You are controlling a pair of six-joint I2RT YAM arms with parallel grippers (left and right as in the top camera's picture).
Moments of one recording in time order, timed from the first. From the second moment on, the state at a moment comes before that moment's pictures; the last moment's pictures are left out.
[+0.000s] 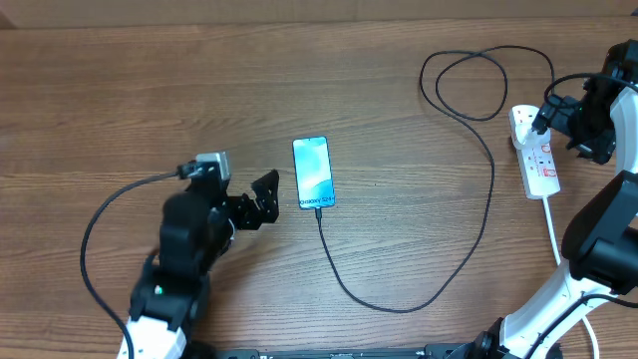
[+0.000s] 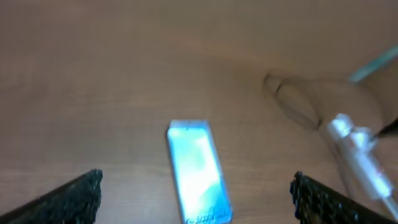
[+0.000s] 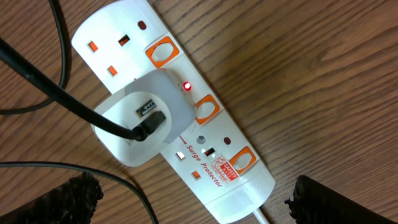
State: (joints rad) left arm -0.26 0.83 0.49 -0.05 0.11 -0.44; right arm -0.42 2.06 1.78 -1.13 -0.01 0.17
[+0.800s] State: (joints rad) left arm -0.20 0.18 0.02 0.30 0.11 -0.31; right arm -0.42 2.06 1.78 -1.13 -0.01 0.17
